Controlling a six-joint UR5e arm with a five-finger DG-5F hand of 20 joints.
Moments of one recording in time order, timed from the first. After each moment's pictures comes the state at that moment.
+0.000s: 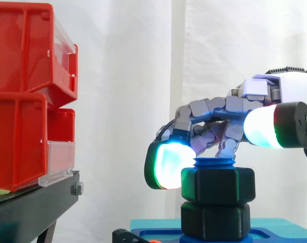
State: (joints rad) arm 0.02 -2.23 -1.32 -2.57 -1.86 -1.28
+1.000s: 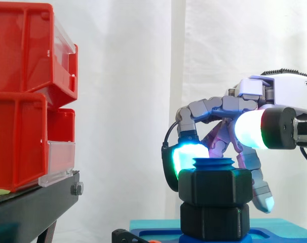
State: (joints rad) arm 0.00 -2.23 -1.32 -2.55 -1.85 -1.30
